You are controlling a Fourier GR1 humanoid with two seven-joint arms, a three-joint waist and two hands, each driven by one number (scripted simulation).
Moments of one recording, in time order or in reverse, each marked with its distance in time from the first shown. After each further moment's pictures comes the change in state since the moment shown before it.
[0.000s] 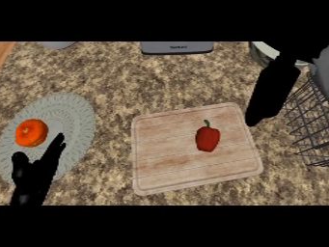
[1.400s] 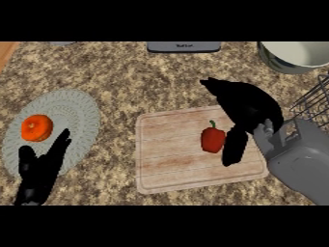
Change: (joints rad) left arm -0.035 -0.038 0.017 0.005 -0.034 -0.032 0.035; right arm 0.346 0.103 0.174 -0.107 0.267 -0.159 -0.014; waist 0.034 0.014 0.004
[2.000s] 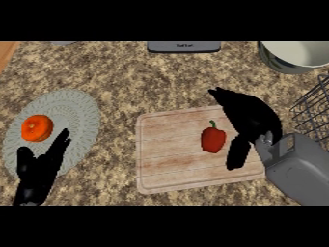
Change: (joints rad) left arm 0.001 -0.009 0.024 0.013 -0.009 -0.033 -0.020; right arm 0.143 0.016 -0.010 0.016 0.154 -0.034 -0.082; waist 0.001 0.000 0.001
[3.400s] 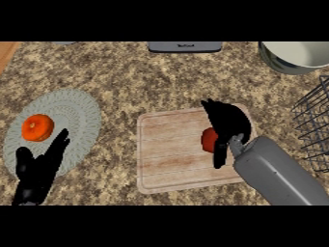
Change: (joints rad) left arm 0.006 -0.029 0.040 -0.007 -0.040 -0.038 0.007; right arm 0.058 0.197 -0.011 0.280 0.249 0.002 -0.123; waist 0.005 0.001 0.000
